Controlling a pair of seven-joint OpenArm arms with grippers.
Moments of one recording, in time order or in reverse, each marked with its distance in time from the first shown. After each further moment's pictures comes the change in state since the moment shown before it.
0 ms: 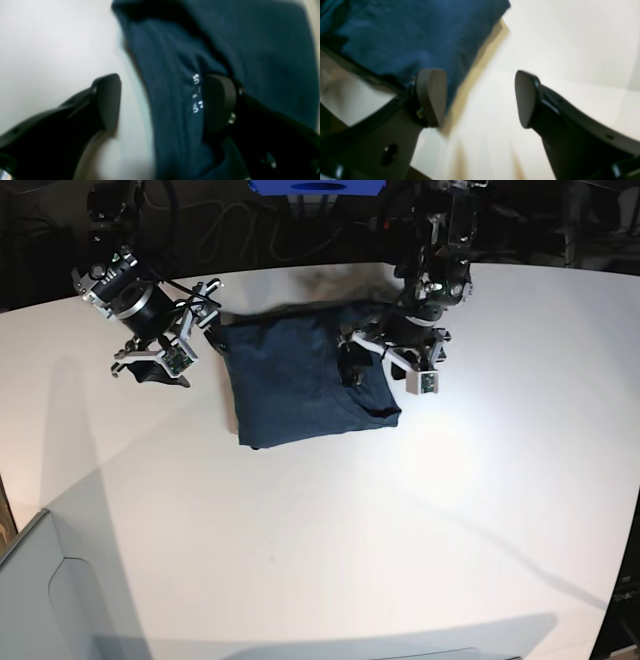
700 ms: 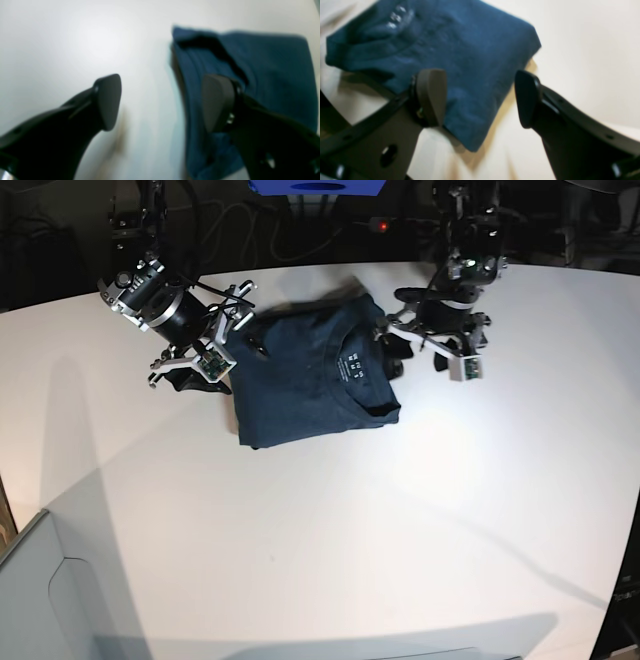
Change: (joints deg) left arm 7.0 0.0 -7.1 13.5 3.5 0.7 3.7; right arm 2.5 -2.0 -7.8 -1.3 -0.1 0.0 0.6
